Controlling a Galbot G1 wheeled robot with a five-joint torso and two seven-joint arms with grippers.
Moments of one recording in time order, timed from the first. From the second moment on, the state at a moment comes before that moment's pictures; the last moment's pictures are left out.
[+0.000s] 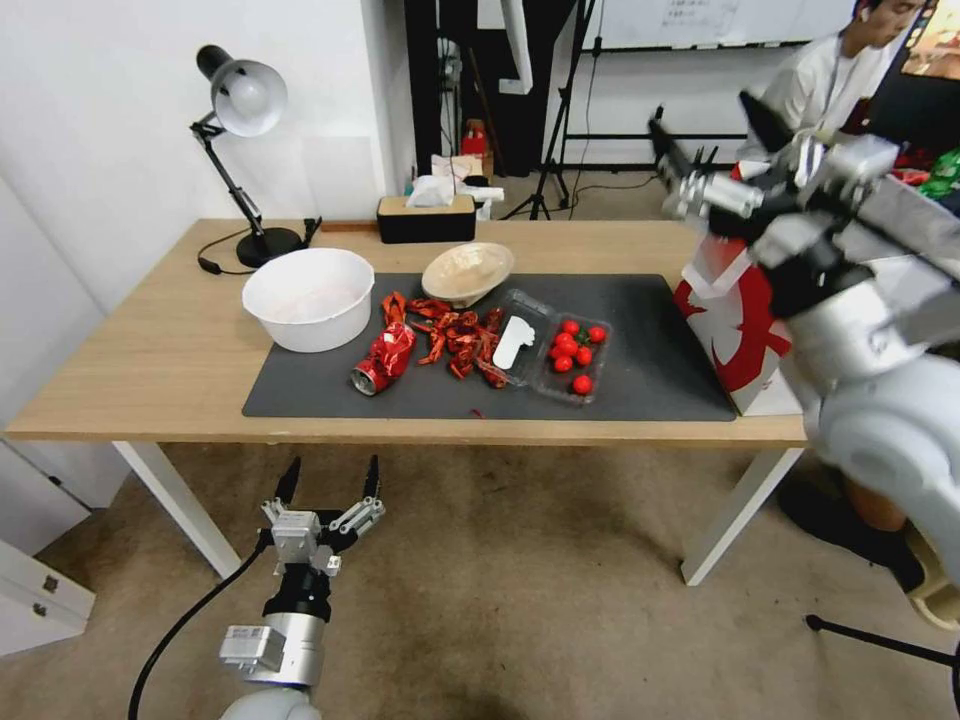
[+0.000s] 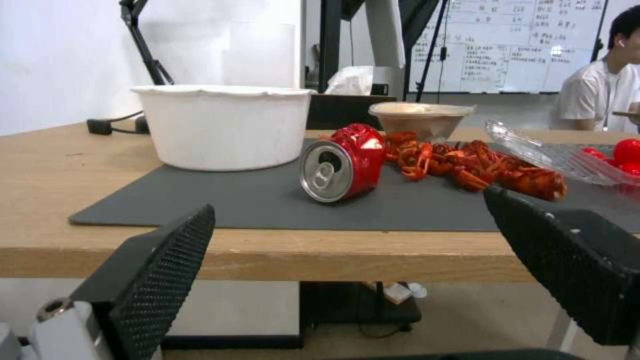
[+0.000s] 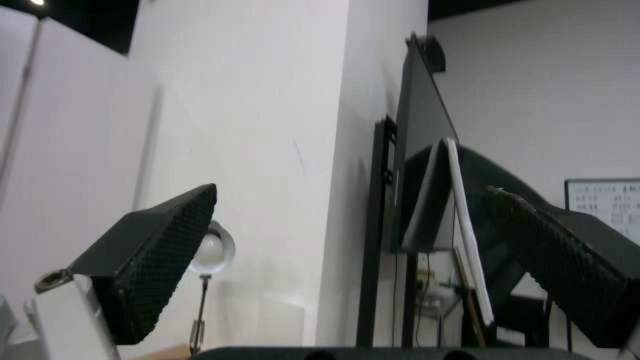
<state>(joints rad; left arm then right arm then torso) 1.75 -1.61 -0.57 -2.08 -0.11 -0.27 0.13 -1.10 0.60 0.46 2.33 0.88 0.24 0.11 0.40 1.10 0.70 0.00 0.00</state>
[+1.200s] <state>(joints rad) 1.75 -1.60 -0.57 -2.07 -0.11 -0.27 0.13 -1.73 1.08 0.44 2.12 0.24 0.42 0.19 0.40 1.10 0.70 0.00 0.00</state>
